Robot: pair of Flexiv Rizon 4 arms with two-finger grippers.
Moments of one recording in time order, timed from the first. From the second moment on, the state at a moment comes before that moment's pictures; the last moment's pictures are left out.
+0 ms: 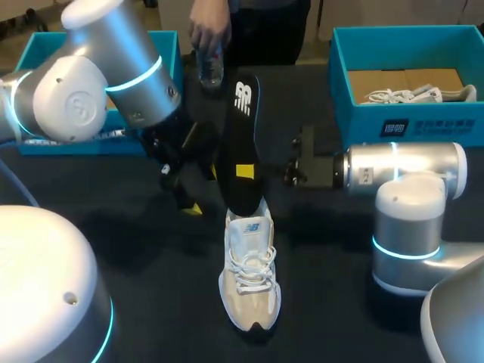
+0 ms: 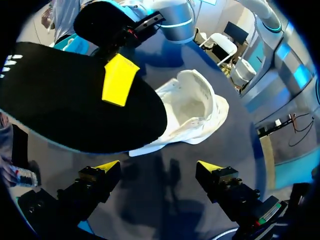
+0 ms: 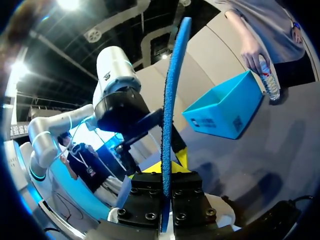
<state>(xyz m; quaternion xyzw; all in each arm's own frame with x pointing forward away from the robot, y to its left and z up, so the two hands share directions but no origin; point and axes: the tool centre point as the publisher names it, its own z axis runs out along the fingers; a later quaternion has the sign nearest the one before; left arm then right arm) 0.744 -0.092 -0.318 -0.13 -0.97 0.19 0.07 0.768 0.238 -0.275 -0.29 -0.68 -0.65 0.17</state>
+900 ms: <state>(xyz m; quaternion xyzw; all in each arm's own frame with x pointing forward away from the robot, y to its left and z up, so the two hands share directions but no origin) 0.728 -0.105 -0.355 -0.11 -0.97 0.19 0.09 0.763 0.240 -0.287 -0.27 -0.68 -0.66 0.15</state>
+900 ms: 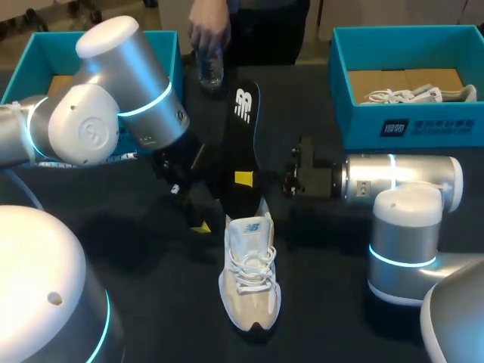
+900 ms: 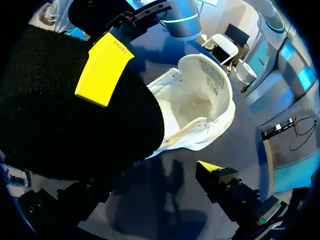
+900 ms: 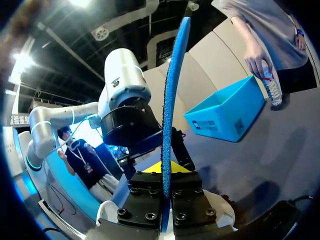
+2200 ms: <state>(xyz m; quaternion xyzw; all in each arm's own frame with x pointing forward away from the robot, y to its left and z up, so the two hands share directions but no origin) 0.727 -0.116 -0.365 -0.09 -0.98 0.19 0.06 0.758 0.228 -0.311 -0.28 -0.67 -0.67 0.15</state>
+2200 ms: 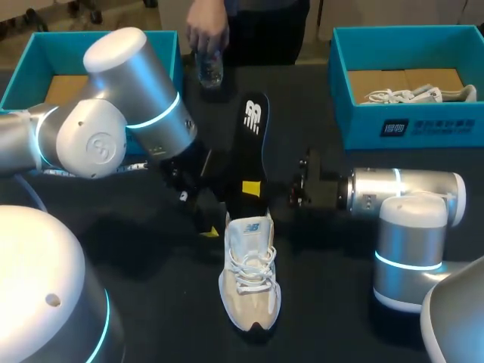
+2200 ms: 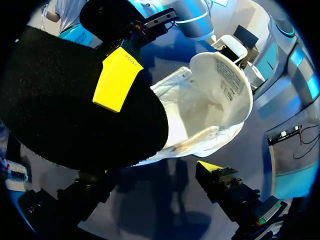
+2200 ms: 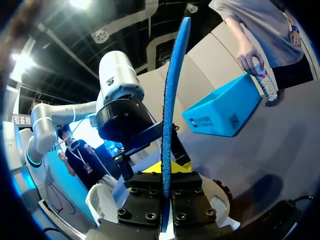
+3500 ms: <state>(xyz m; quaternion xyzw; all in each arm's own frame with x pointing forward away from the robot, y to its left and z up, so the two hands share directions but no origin) 0.727 -0.116 -0.365 -0.09 -0.98 0.19 0.06 0.729 0.228 -0.339 -0.31 -0.67 -0.65 0.20</state>
